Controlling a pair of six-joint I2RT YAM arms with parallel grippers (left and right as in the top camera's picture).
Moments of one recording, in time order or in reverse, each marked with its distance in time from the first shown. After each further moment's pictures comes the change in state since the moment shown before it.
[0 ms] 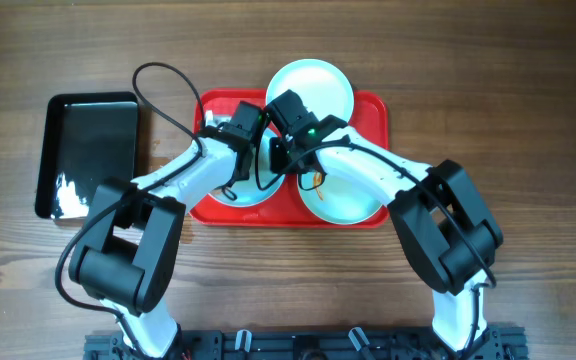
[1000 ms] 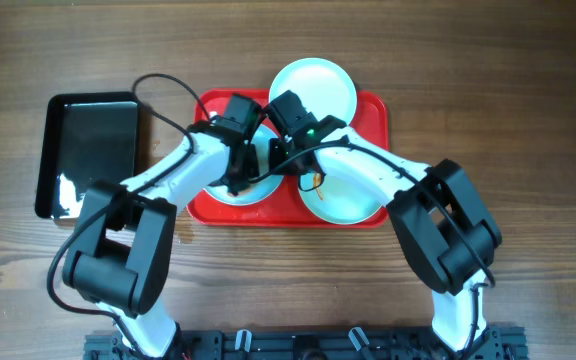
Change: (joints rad) left arm 0.050 -0.016 0.028 -0.040 0.284 -0.010; right arm 0.012 0.000 0.001 -0.003 -0.006 0.003
